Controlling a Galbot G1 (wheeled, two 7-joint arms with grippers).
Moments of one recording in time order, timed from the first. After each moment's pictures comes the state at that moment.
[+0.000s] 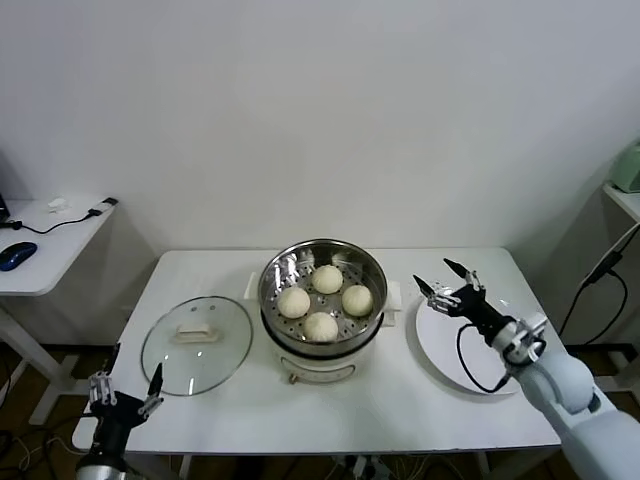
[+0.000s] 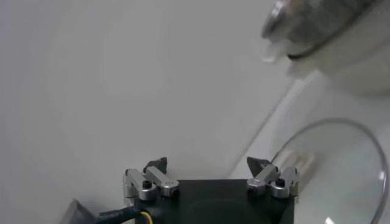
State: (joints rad) left arm 1.72 -1.51 -0.87 -2.04 0.83 -0.20 0.00; right arm -1.15 0.83 0.37 1.71 0.64 0.04 -0.26
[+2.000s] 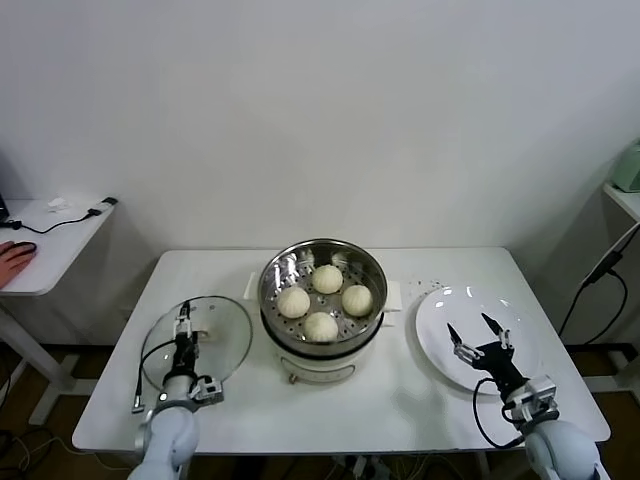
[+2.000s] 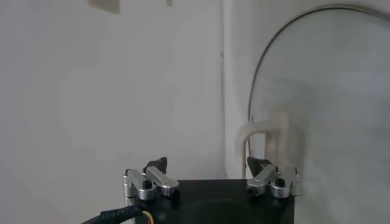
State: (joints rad) left arm 1.16 -1.42 -0.58 -1.41 1.43 0.15 -0.15; right arm -1.35 1.09 0.59 1.63 0.33 0.06 -0.23
